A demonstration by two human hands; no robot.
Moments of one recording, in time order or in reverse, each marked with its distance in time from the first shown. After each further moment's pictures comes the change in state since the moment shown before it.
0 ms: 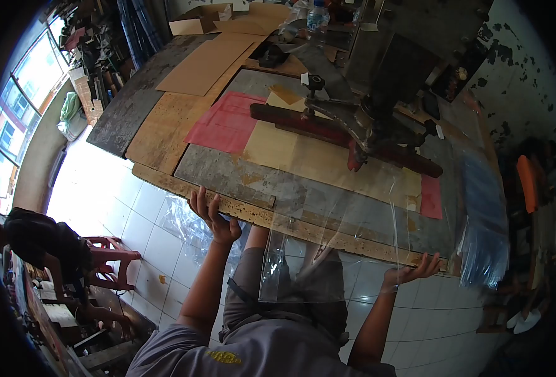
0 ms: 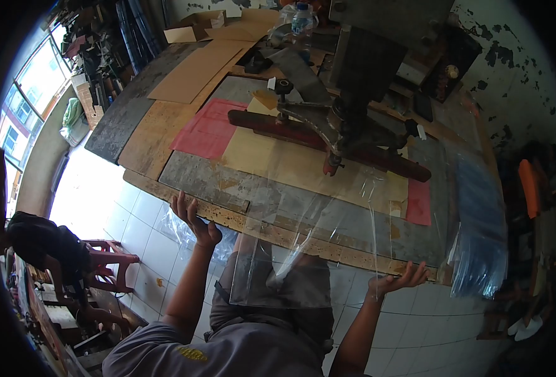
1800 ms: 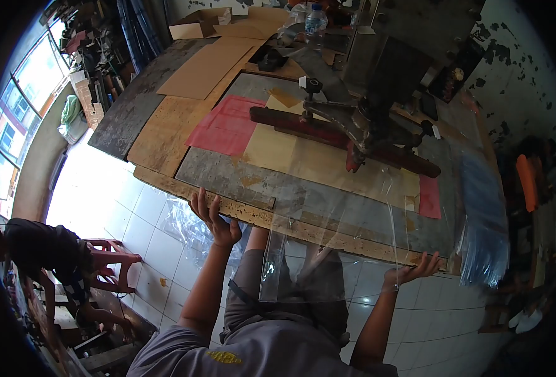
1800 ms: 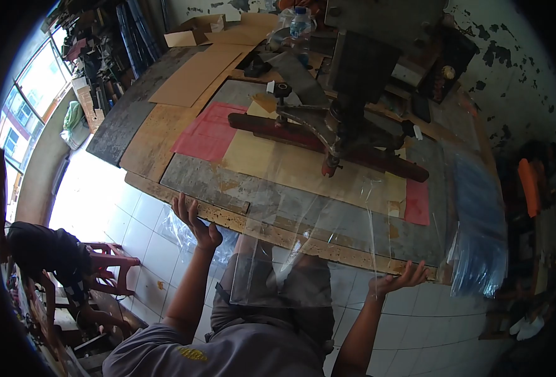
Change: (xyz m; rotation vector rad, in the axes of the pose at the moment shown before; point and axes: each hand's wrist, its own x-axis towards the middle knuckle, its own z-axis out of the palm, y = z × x) left_hand 0.000 0.003 -0.004 -0.006 -0.036 -0.024; right_hand -0.001 0.004 0.001 0.009 0.007 -0.024
